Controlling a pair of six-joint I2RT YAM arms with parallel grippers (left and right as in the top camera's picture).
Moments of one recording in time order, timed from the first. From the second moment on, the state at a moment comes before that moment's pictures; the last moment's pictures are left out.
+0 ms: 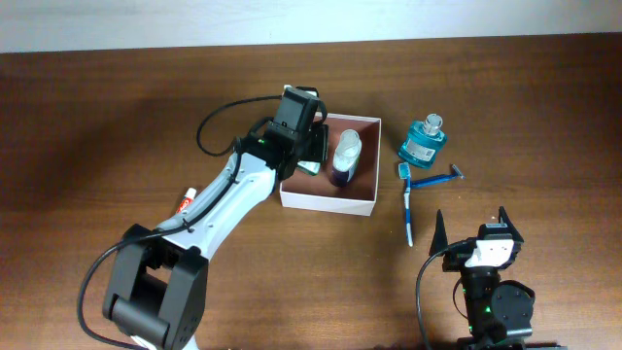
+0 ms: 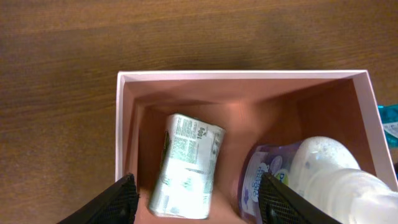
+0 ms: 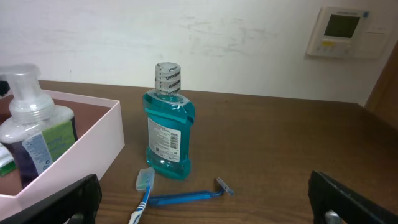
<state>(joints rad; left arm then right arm) -0.51 1.85 1.39 -0.40 -0.08 -0.30 0.05 0.01 0.01 -0.06 0.09 -0.08</state>
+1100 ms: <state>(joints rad) -0.01 1.59 1.48 -1.10 -0.15 -0.22 0.05 0.01 0.01 -0.06 0.09 -0.08</state>
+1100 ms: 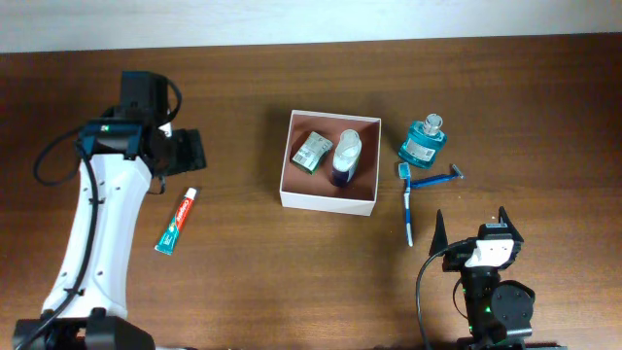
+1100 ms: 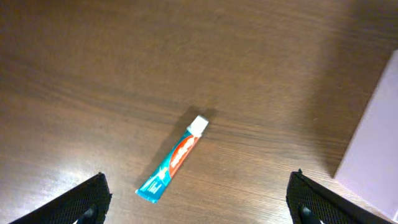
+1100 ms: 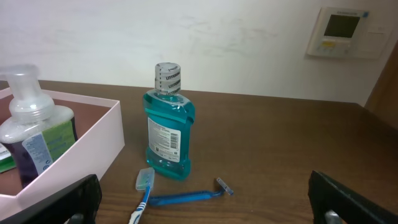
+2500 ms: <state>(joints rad) 0.00 1.61 0.88 -0.46 -0.13 0.11 0.05 0.01 0.01 -0.06 0.09 -0.08</state>
